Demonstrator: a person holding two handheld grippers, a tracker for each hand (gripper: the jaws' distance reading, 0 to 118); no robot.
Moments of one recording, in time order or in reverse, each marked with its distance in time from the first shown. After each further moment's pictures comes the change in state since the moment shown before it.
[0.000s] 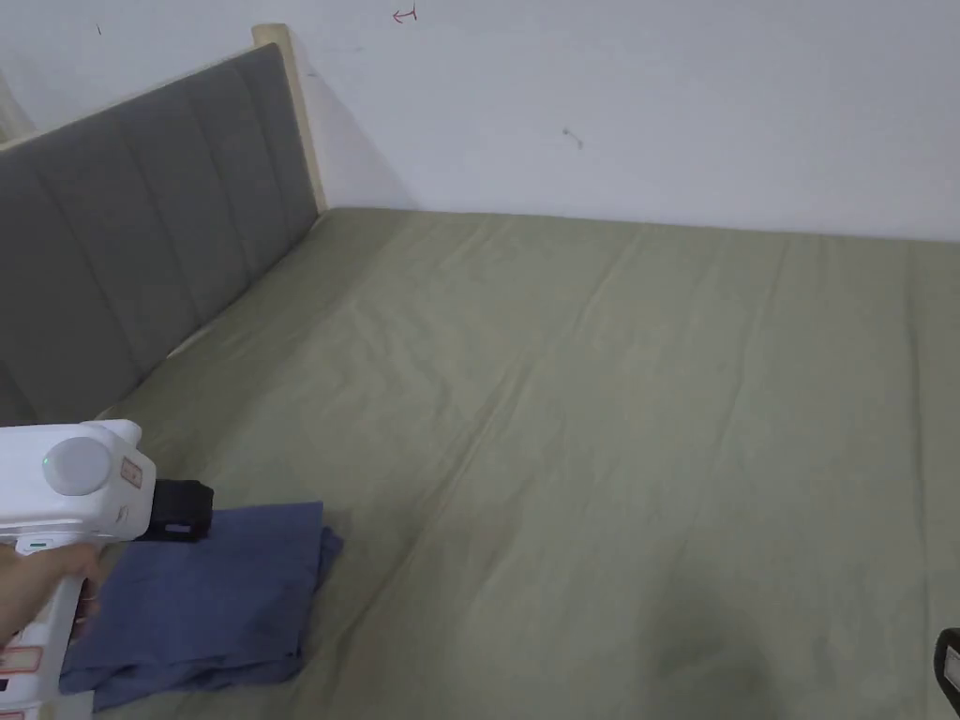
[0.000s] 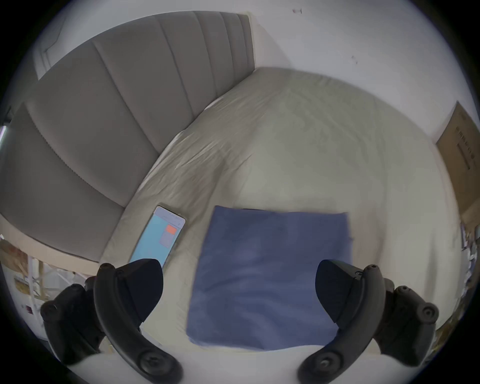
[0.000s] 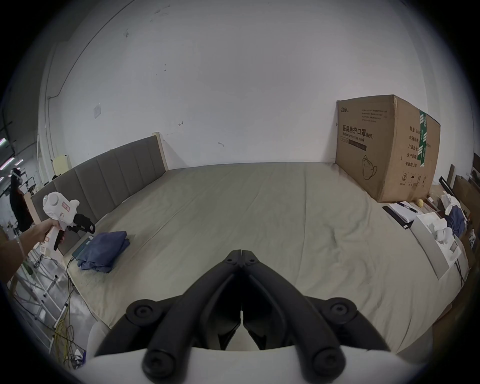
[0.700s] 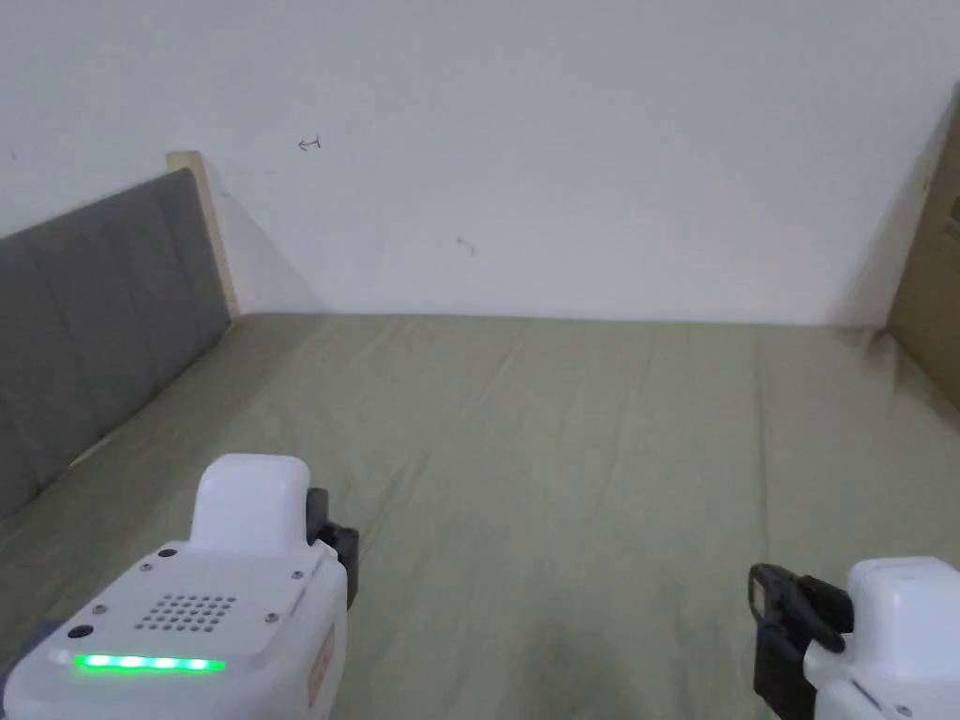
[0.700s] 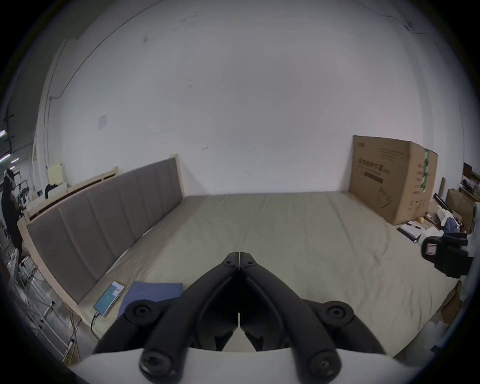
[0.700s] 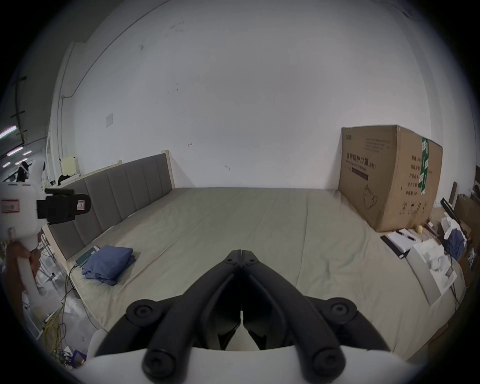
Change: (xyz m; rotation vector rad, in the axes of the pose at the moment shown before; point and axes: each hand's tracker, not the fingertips) left arm 0.223 -0.136 0.233 0.734 -0.250 -0.197; right arm 0.018 0.039 0.028 0.131 0.027 0.060
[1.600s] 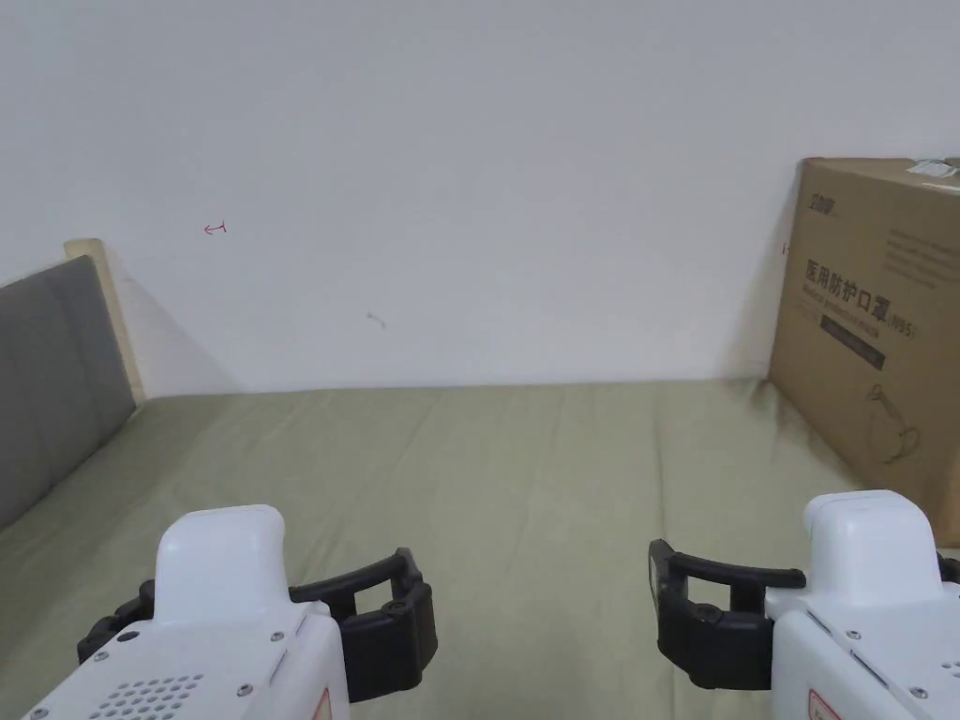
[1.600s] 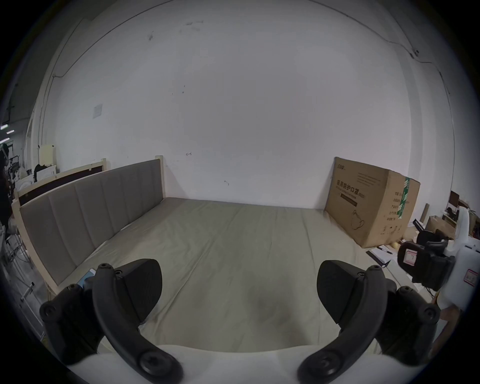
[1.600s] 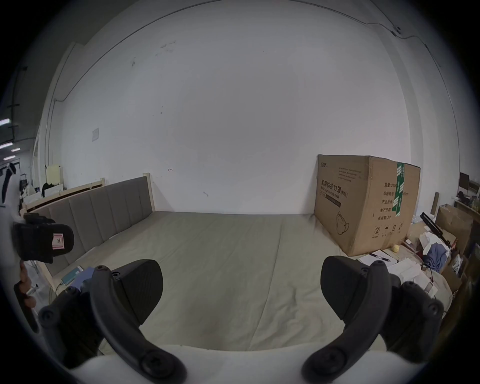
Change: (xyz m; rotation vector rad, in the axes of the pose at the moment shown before) left arm 0.058 0.031 0.043 0.008 -0.081 0.109; right arm 0.039 0.040 0.032 0.124 -0.122 0.003
